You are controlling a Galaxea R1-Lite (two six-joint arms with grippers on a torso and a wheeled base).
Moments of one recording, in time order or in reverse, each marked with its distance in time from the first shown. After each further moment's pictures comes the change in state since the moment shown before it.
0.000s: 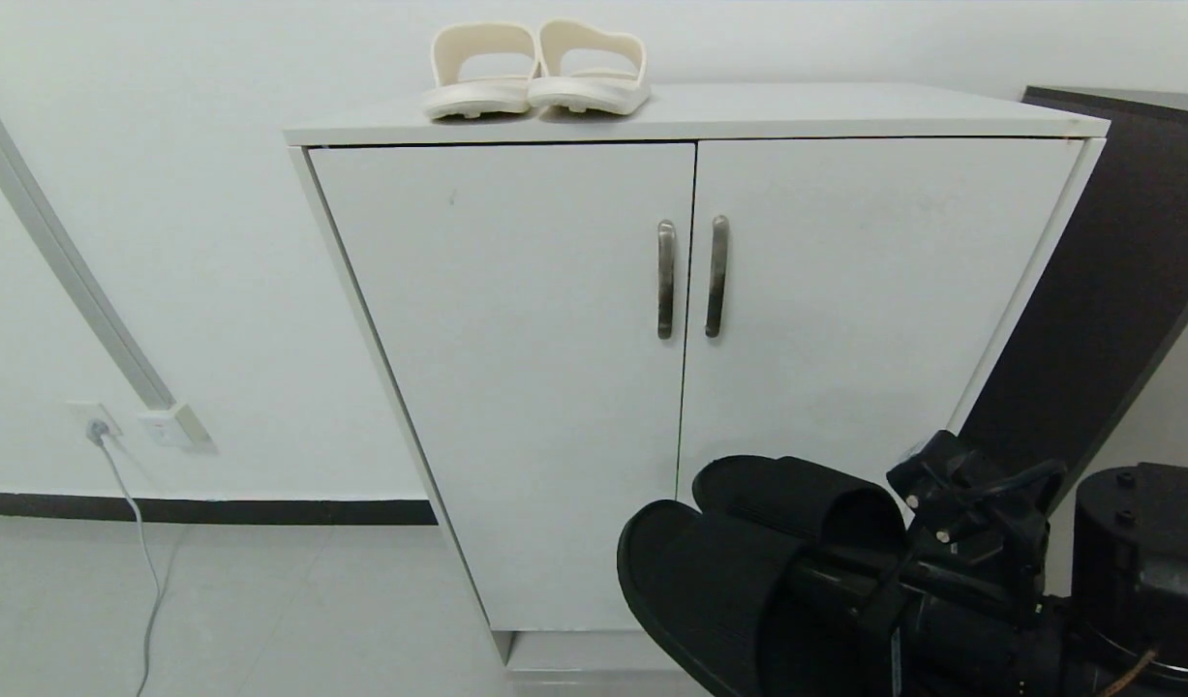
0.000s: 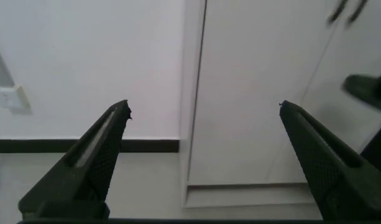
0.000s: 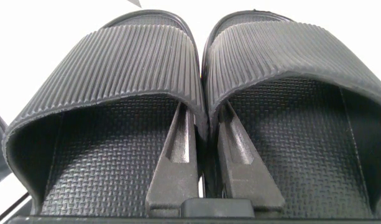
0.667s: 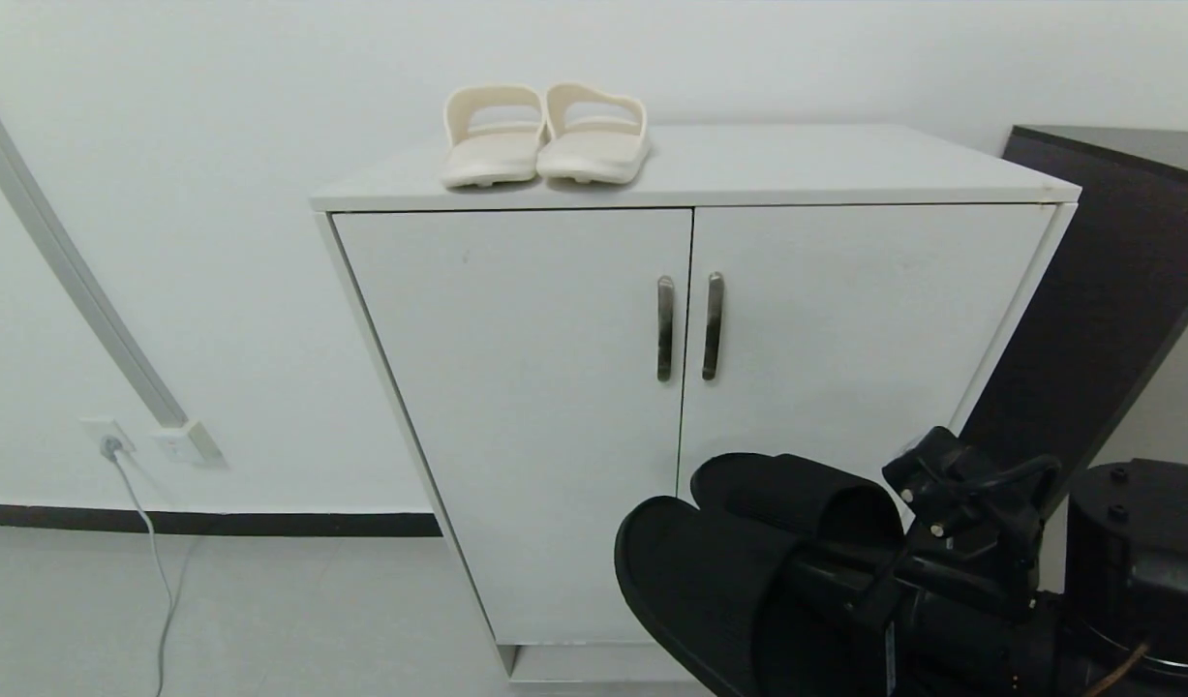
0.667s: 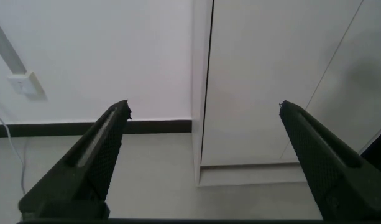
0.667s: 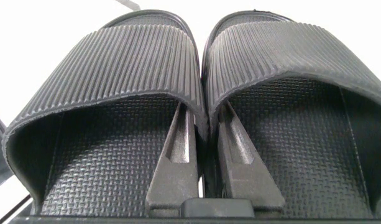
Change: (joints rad) left arm 0.016 -0.048 0.191 -0.054 0.036 0.076; right arm -0.001 0.006 -0.010 -0.001 -0.004 0.005
